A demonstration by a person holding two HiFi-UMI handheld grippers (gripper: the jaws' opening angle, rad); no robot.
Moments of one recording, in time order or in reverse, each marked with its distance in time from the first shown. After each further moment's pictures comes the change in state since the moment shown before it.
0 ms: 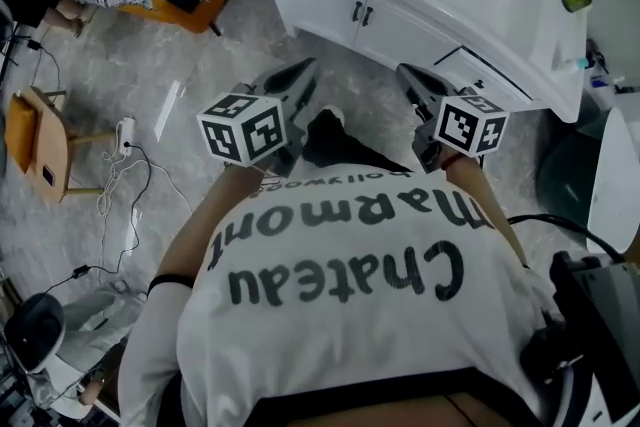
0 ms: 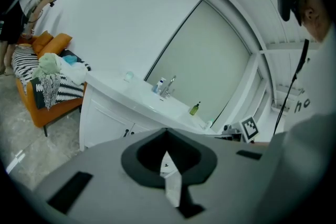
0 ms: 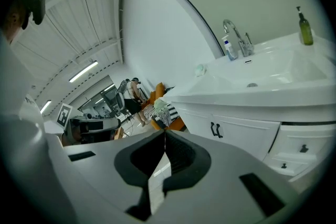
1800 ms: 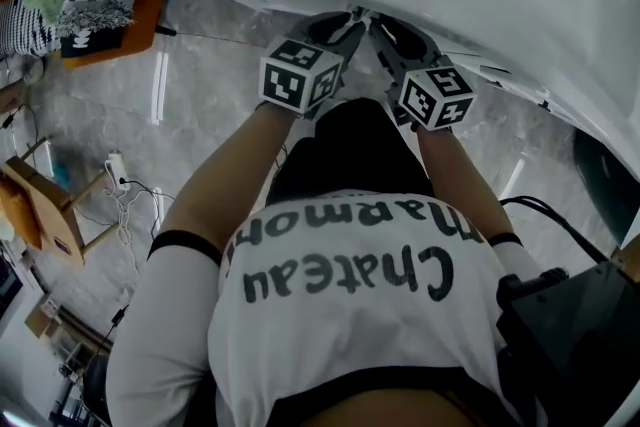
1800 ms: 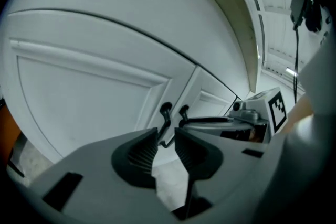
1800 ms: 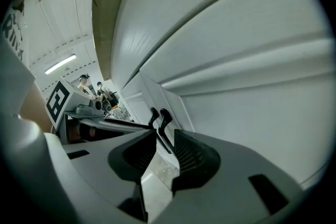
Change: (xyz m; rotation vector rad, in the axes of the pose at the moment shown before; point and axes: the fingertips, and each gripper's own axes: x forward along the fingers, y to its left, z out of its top) left arm 0.352 0.223 -0.120 0.239 0.347 -0.145; right arm 0.276 -0.259 -0.070 -0.006 -0.100 -0.186
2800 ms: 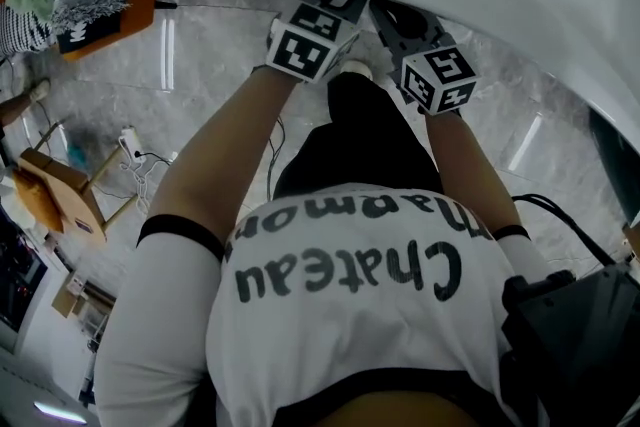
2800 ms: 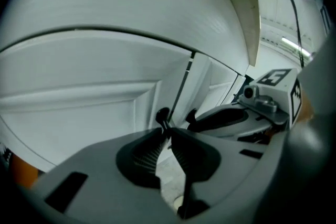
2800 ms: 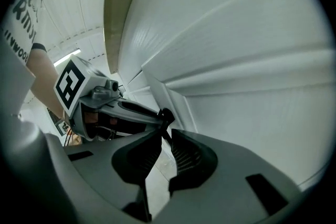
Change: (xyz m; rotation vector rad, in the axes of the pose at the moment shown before) left arm 0.014 0.003 0.002 0.206 0.183 0.032; right arm 0.001 0.015 -0.011 -0.049 0.059 0.035
